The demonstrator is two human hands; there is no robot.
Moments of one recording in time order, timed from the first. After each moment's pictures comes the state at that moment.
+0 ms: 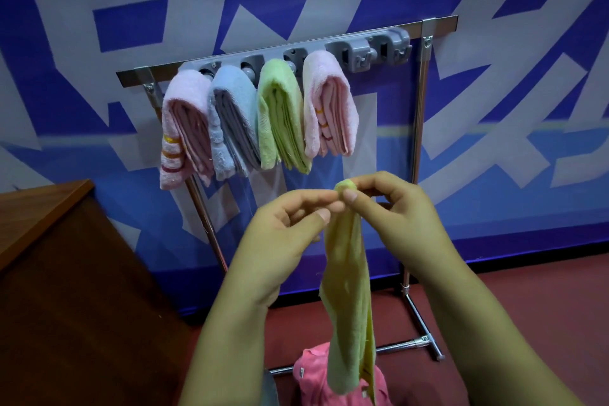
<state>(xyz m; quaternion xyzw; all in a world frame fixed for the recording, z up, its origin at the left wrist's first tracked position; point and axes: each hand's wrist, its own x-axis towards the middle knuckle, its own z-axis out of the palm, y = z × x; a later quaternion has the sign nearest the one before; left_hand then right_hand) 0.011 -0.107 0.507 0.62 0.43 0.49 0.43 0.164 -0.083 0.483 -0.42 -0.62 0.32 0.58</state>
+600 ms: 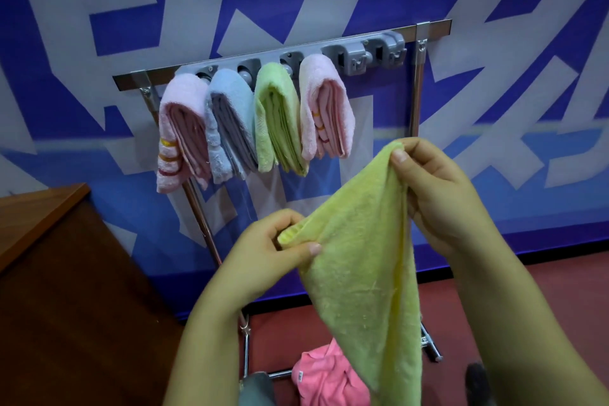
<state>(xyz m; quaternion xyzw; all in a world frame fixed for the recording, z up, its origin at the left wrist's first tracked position) -0.021 -0.084 0.478 0.72 0.45 0.38 0.37 0.190 -0.079 0.506 -0.32 -0.51 0.46 0.65</state>
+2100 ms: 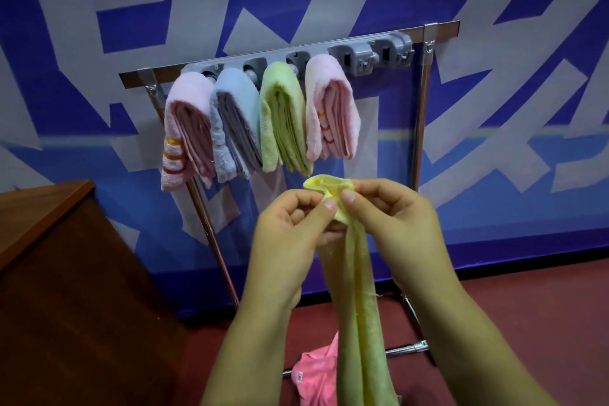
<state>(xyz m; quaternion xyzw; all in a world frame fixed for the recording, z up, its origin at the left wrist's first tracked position) 0.029 -0.104 0.502 0.50 0.40 0.60 0.48 0.147 -0.100 0.492 -0.38 -0.51 0.42 0.65</state>
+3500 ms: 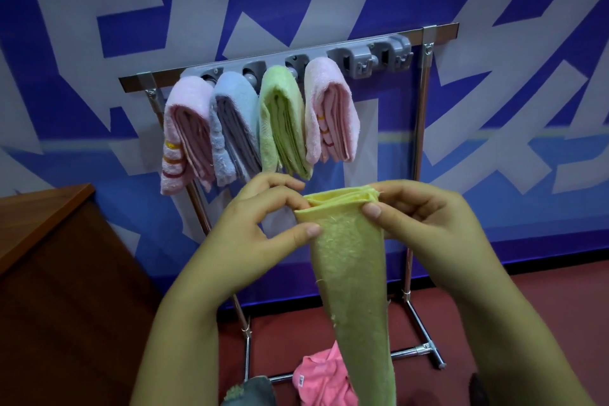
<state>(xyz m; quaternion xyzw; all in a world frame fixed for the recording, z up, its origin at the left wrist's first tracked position) -0.031 -0.090 0.521 0.81 0.41 0.38 0.16 0.180 -0.109 0.501 -0.32 -0.59 0.44 0.60</state>
